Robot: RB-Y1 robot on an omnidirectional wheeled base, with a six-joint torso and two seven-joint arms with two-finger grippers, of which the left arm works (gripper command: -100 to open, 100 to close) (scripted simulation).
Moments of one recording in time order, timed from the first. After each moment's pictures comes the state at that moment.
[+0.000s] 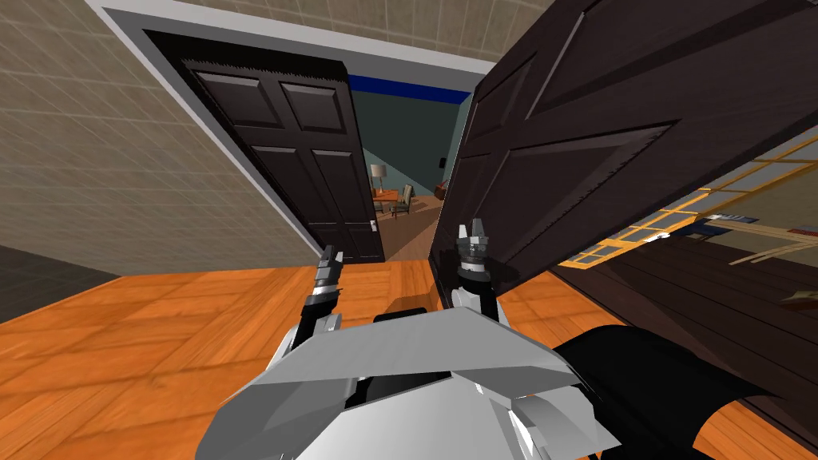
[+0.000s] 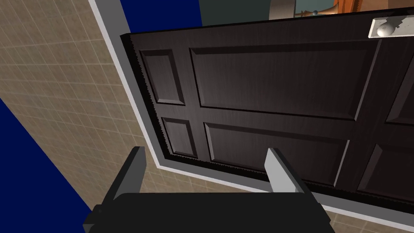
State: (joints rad) arm 0.48 0.08 0.01 -1.99 -0.07 -0.49 0.03
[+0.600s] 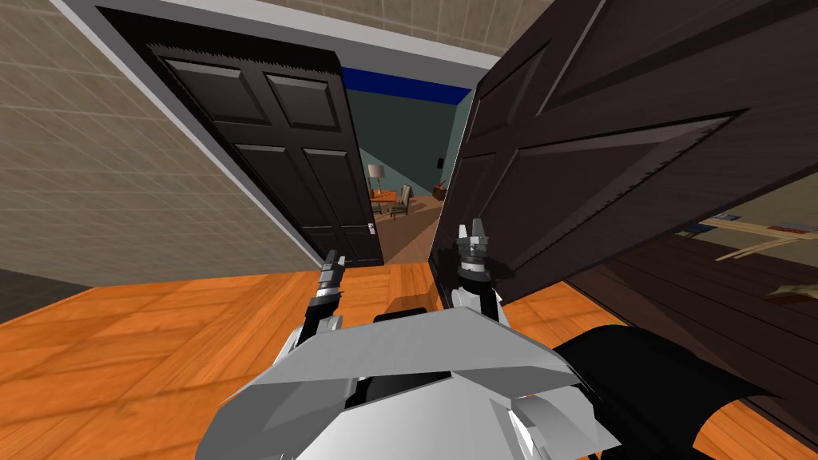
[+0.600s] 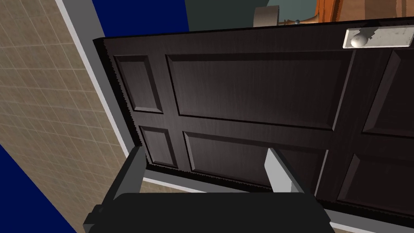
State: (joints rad) arm 0.45 0.10 0.01 -1.87 -0.05 -0.53 0.05
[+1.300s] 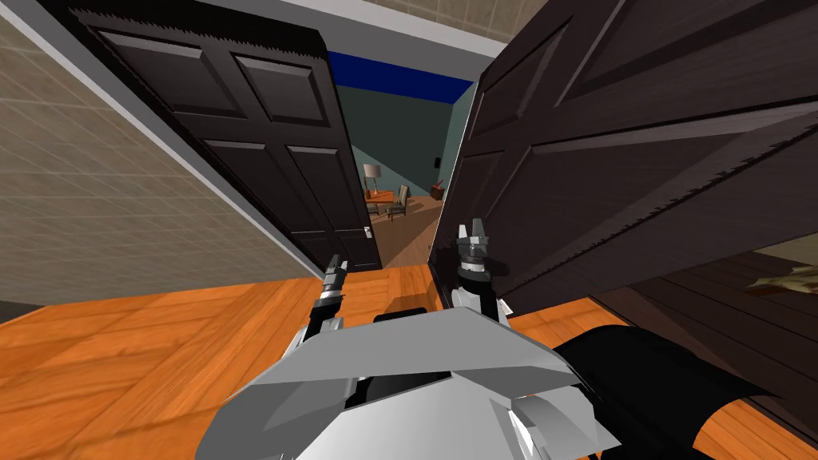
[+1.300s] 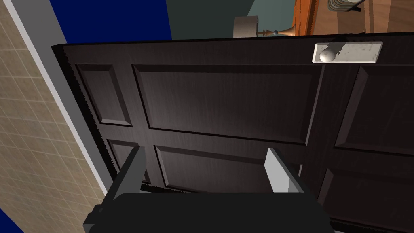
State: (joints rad) arm 0.41 0.12 0.02 -1.72 -0.04 -0.57 0.07
